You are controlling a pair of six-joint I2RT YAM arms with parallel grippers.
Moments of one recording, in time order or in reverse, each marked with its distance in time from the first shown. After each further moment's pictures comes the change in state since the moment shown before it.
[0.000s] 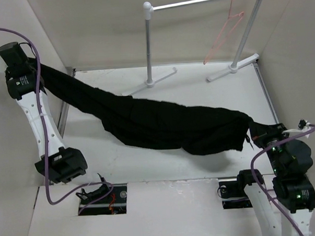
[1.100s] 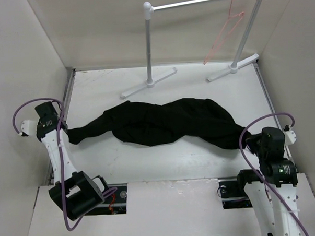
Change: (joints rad) left arm 0.077 -0.423 -0.908 -0.123 -0.132 -0.085; right arm -0.058 0.110 -0.241 -0.158 0.174 0.116
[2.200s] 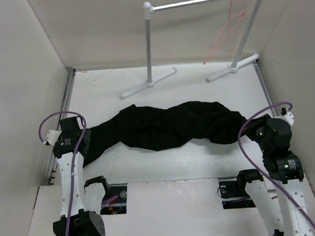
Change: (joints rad) left arm -0.255 -0.286 -0.221 -0.132 0.065 -0.047; right arm 0.081 0.090 0.146 0.200 -0.074 -0.147
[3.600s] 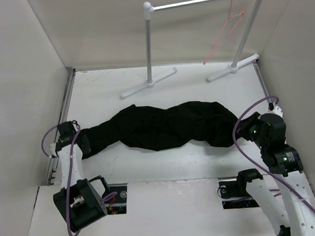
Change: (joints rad) left arm 0.182 0.159 -0.232 0.247 0.165 -0.283; right arm 0.097 0.063 -0.027 -0.042 -0.087 -0.055
